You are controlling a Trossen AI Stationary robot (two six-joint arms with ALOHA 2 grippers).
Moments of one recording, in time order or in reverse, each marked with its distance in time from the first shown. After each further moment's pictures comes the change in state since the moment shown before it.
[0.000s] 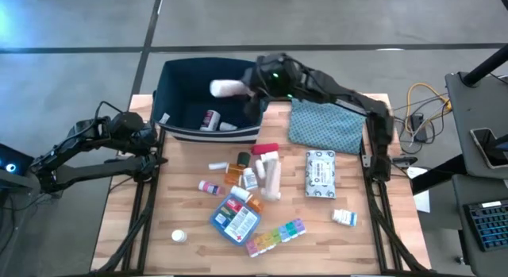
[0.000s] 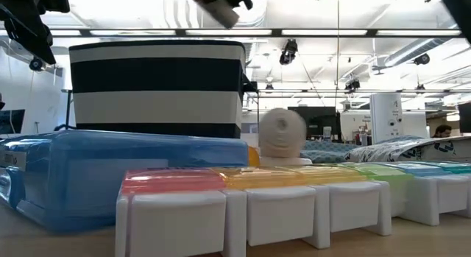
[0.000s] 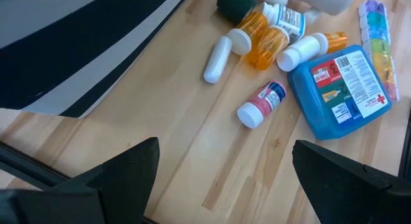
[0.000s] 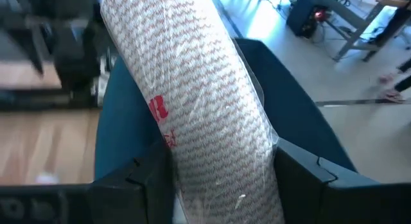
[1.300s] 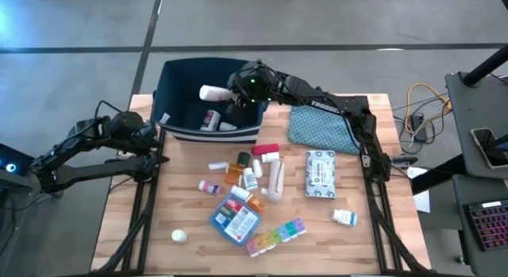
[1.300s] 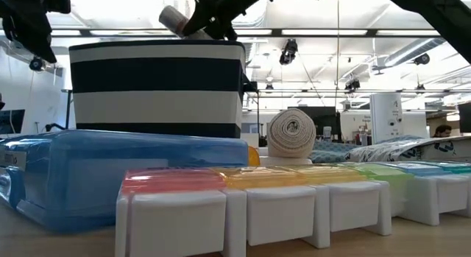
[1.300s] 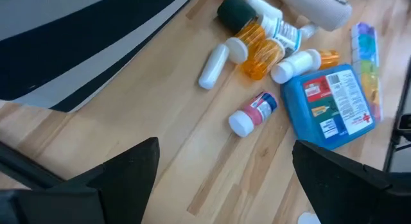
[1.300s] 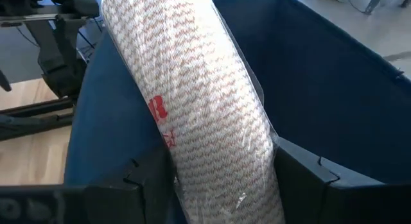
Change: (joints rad) left arm 0.000 0.000 0.005 0.023 0.011 -0.097; right arm -0.025 0.146 0.008 0.065 -0.052 0.171
